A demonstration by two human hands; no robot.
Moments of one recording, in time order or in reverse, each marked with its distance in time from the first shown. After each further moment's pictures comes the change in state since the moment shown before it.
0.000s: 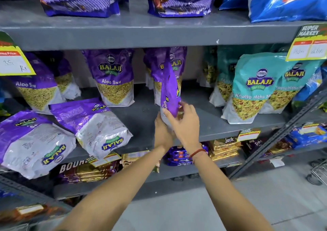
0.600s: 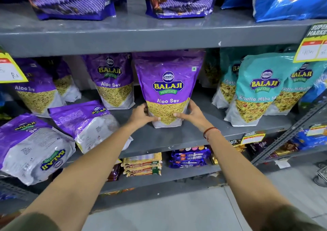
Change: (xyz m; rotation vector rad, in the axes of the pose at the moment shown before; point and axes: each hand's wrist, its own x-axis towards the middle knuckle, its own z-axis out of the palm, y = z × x) left_hand 0.089 -0.020 -0.086 0.134 -0.206 -0.049; right_hand 0.083 0.083 0.004 0.378 -0.564 0.250
